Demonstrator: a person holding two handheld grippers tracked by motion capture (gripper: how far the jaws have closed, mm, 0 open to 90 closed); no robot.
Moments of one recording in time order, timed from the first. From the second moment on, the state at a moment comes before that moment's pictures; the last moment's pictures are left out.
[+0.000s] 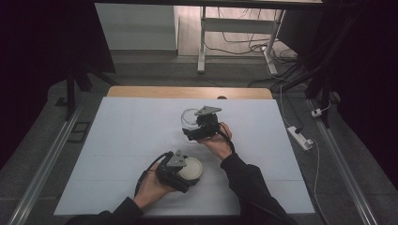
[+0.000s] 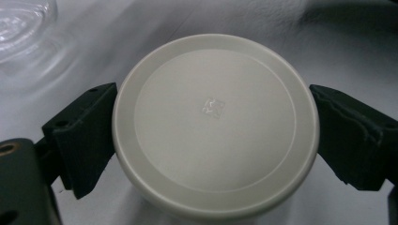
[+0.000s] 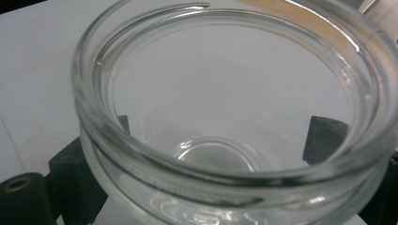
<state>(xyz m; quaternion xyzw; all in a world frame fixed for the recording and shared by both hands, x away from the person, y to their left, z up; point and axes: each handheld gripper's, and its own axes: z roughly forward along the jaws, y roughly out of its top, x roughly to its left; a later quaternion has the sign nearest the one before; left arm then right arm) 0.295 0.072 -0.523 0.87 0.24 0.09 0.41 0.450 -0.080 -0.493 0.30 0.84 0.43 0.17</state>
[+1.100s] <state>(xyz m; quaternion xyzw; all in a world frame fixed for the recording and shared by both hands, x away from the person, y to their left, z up) 0.313 0.062 -0.543 0.90 0.27 0.09 0.35 0.462 -0.072 -0.512 0.30 0.84 0.41 0.17</state>
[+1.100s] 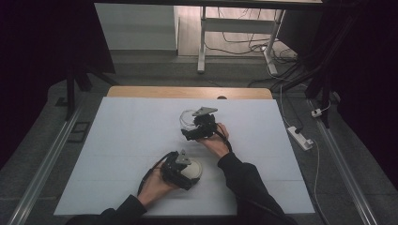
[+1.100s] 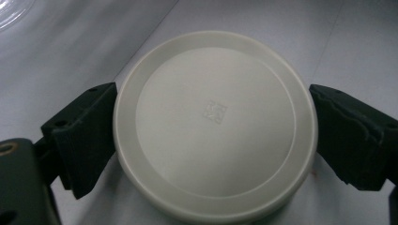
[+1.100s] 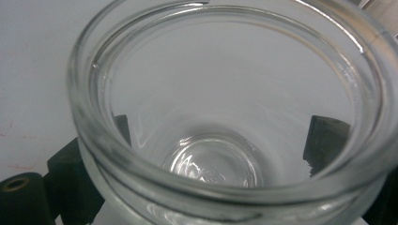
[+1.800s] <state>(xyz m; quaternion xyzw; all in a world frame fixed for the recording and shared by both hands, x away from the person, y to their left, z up) 0.315 0.066 -0.541 0.89 0.27 0.07 0.36 0.459 -0.077 -0.507 0.31 0.85 0.41 0.15</state>
